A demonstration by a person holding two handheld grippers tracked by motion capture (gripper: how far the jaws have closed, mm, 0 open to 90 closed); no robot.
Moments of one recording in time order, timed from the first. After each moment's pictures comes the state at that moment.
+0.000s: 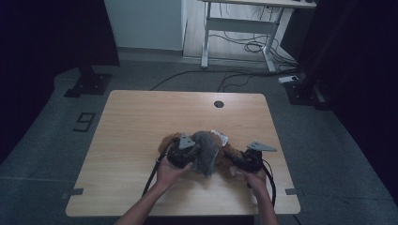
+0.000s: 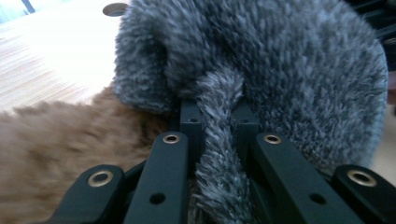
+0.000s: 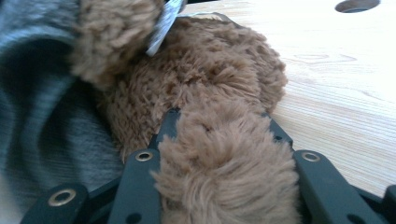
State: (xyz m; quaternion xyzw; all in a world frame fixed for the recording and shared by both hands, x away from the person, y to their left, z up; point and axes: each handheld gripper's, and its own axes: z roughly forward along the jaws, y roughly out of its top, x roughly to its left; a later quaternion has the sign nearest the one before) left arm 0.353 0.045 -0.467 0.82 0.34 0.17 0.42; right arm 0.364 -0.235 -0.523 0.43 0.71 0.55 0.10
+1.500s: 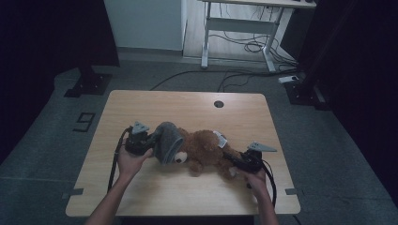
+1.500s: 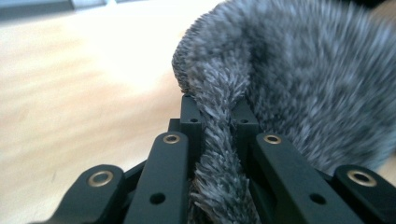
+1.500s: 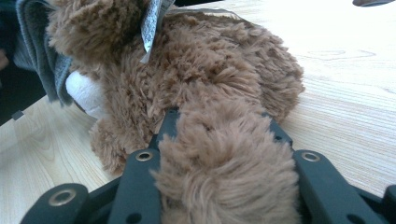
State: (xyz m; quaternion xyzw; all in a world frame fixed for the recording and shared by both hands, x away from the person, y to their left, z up) left arm 0.376 0.170 -0.440 0.77 0.45 0.19 0.42; right arm 0.365 -0.237 -0.529 0.42 0.71 0.56 0.08
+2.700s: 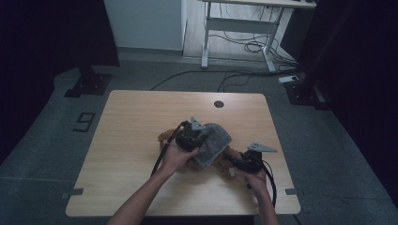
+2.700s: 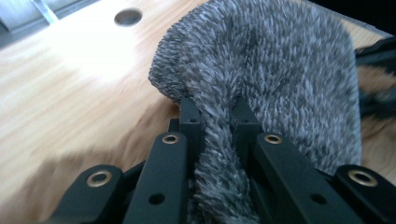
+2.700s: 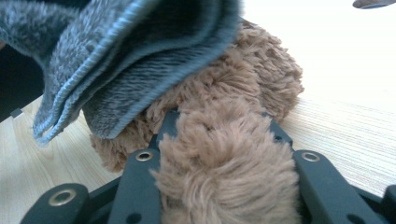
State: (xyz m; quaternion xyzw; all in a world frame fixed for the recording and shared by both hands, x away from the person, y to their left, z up) left arm 0.388 0.035 -0.431 0.84 0.35 0.17 0.37; right arm 0.364 -0.237 -0.529 0.42 0.71 0.56 0.08
